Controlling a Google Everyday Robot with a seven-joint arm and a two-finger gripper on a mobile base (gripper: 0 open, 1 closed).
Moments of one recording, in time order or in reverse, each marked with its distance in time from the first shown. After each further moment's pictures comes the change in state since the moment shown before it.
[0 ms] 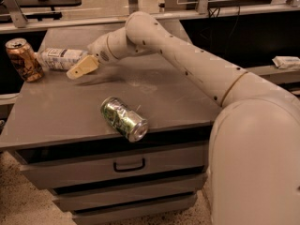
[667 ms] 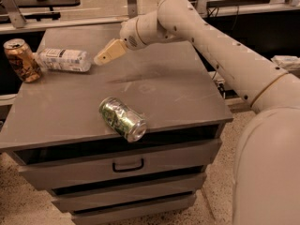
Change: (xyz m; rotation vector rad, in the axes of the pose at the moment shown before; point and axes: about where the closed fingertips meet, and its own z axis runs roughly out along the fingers) arm -0.003 -0.048 -0.088 0.120 -0.001 -0.039
